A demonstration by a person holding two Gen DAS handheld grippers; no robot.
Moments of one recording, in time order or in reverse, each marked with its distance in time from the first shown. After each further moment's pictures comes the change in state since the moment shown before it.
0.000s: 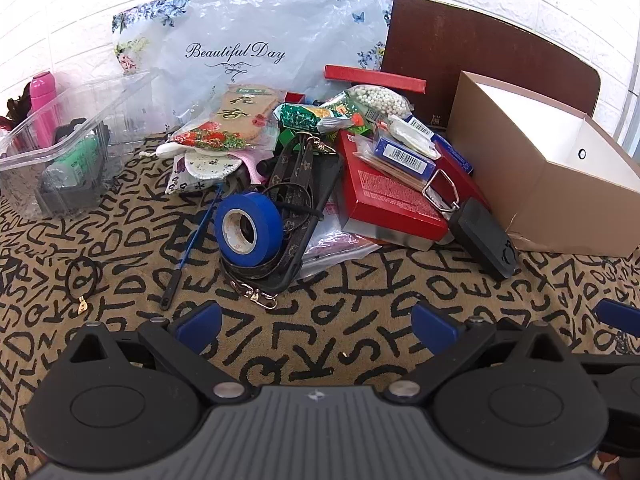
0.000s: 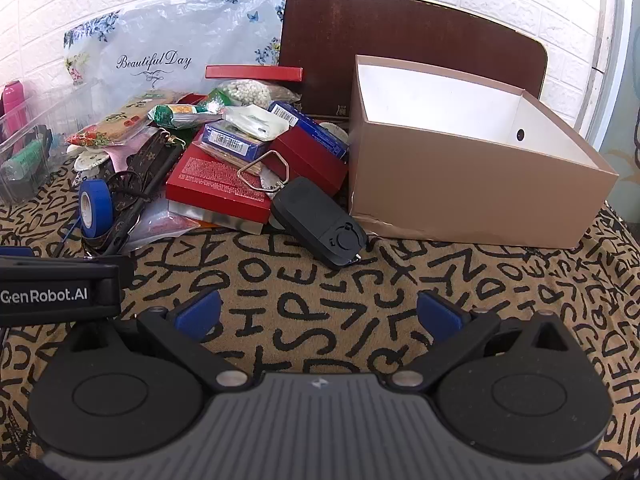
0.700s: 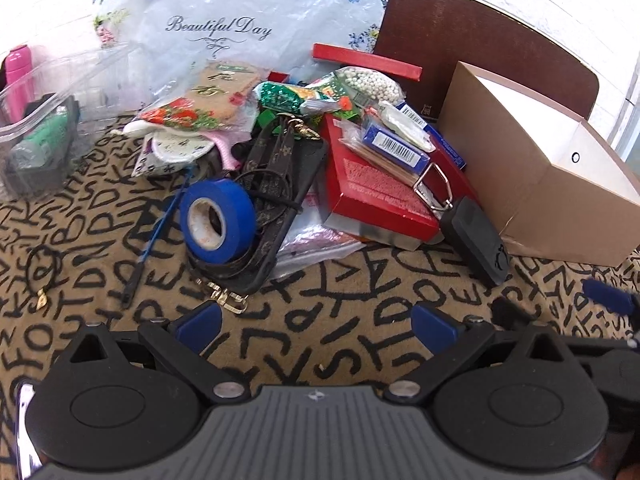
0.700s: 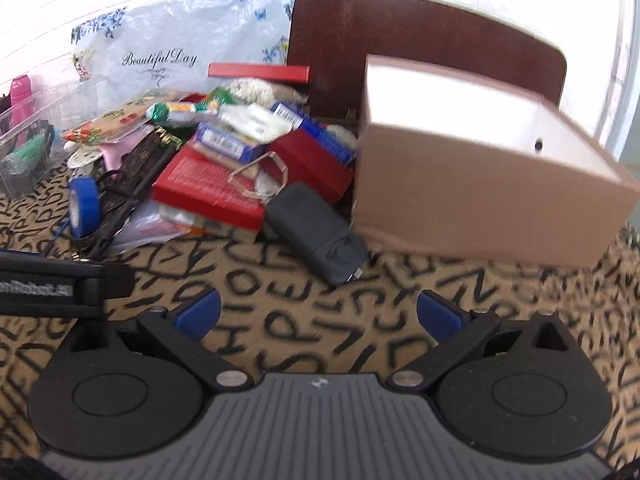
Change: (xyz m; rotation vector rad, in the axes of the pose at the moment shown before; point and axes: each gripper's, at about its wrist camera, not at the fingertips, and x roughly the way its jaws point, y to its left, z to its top) left arm 0.029 -0.001 0.009 -0.037 0.049 -0.080; right arm 0.028 -0.015 0.005 -0.071 -0.070 0.020
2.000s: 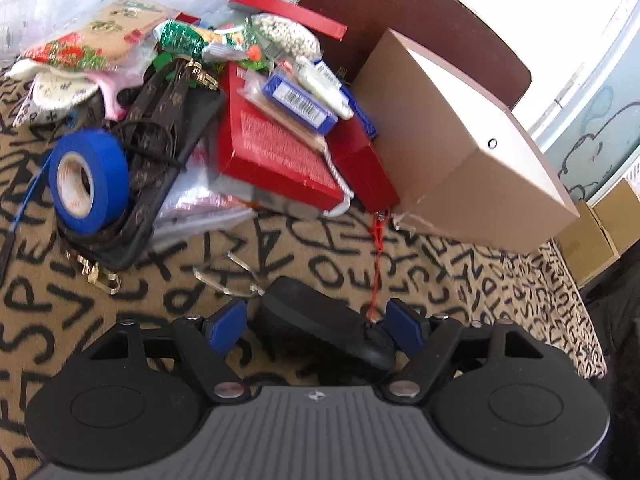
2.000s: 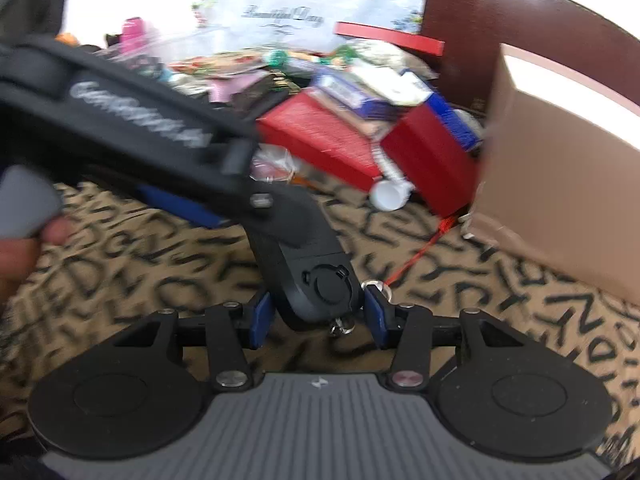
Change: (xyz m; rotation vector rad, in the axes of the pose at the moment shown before) left arm 0.030 -0.006 -0.001 -0.062 0.145 -0.351; right arm 0.011 0.026 -0.020 -0.198 0.073 0.379
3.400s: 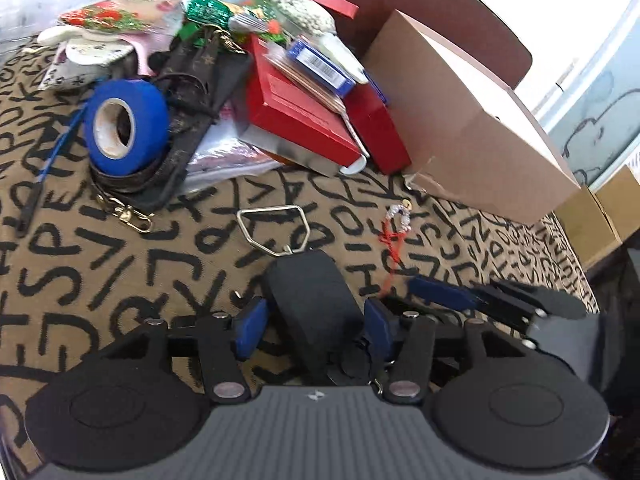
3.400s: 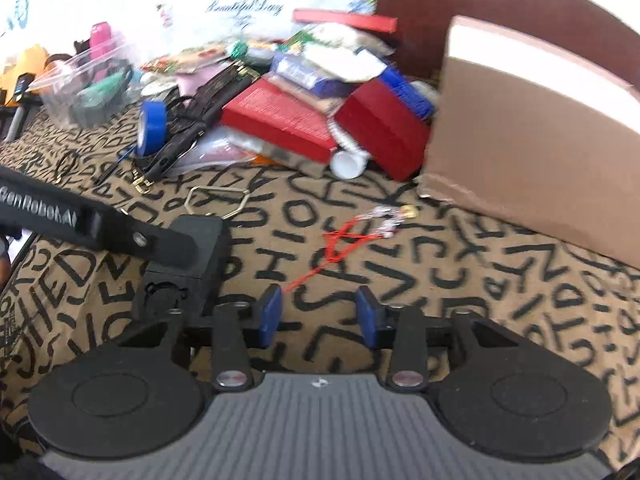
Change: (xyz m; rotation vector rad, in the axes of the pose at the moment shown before) left arm -0.012 0.016 -0.027 0.009 0.036 0.003; right arm -0.002 -0.020 -0.007 0.091 0.063 -0.060
